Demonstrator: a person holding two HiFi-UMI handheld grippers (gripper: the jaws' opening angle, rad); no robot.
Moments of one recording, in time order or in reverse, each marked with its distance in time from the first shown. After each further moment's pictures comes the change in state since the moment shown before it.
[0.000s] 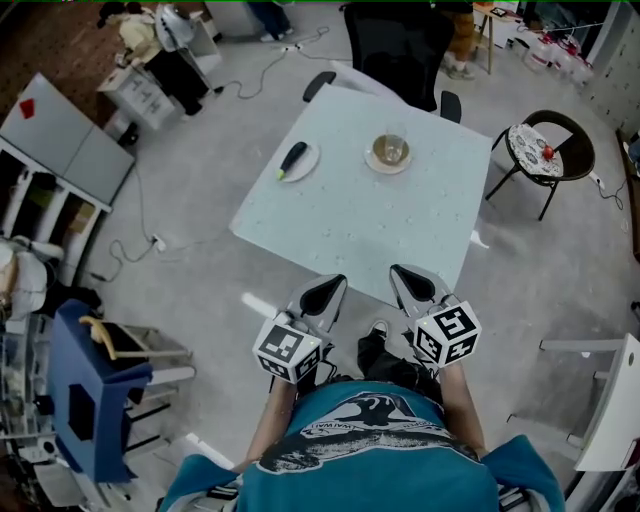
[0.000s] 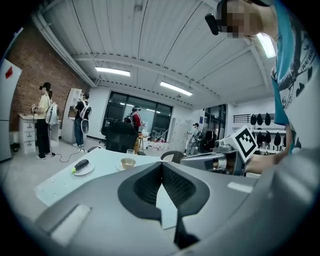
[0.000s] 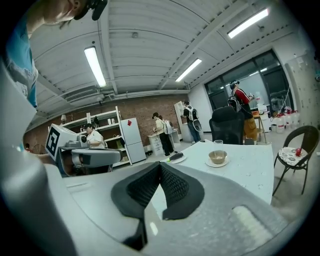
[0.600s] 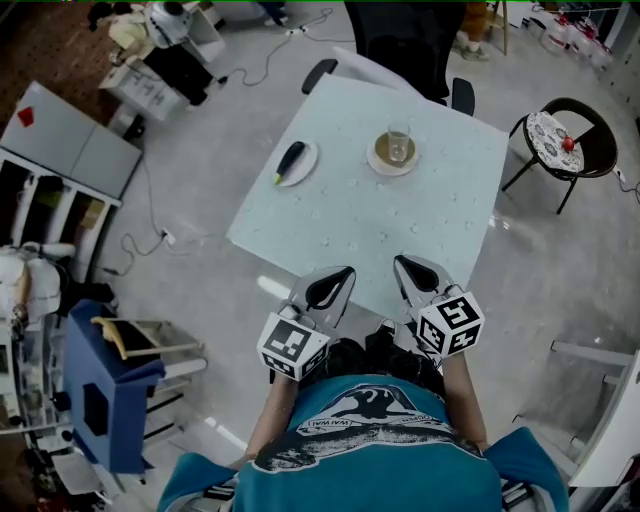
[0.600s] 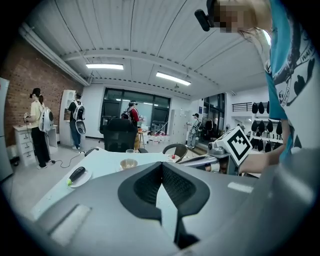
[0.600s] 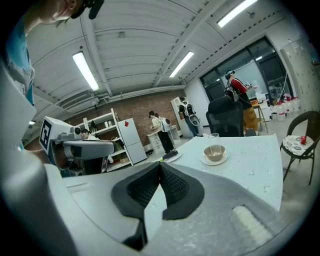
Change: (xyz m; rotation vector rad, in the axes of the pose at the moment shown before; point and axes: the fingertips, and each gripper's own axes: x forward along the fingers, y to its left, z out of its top) left arm 0.073 0.018 0.021 0.084 0.096 0.007; right arm 0.044 -0.071 0.002 0.089 0.026 0.024
